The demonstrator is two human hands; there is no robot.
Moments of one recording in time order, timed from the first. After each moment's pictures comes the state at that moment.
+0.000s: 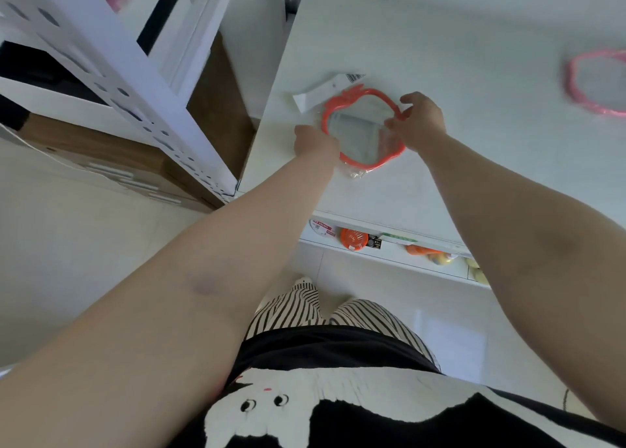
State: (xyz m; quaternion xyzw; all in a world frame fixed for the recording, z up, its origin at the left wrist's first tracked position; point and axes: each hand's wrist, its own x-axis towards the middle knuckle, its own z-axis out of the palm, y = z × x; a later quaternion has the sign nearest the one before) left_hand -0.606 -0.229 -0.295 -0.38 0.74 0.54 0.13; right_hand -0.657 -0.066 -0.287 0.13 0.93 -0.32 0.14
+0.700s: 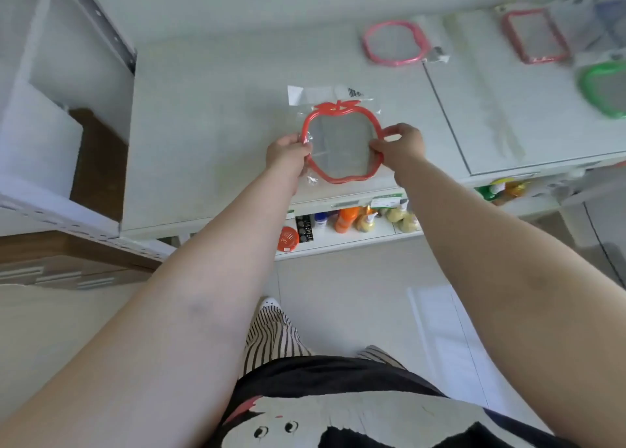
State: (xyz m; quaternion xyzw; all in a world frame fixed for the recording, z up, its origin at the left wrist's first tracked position) left_hand -0.525 -0.043 -0.254 -0.19 0.70 0.66 0.21; right_hand -0.483 0.137 -0.244 0.38 0.78 -0.50 -0.02
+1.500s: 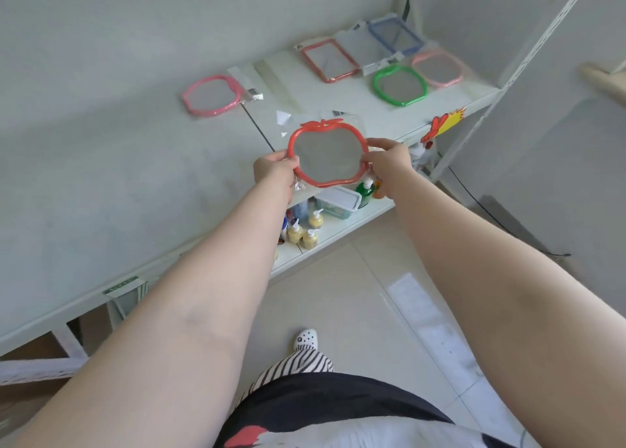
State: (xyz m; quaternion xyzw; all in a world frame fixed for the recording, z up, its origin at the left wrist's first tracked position) left_hand -0.426 0.243 -0.221 -0.11 0.69 0.67 0.25; right_hand -0.315 0.389 -0.192 0.49 0.65 -0.57 -0.11
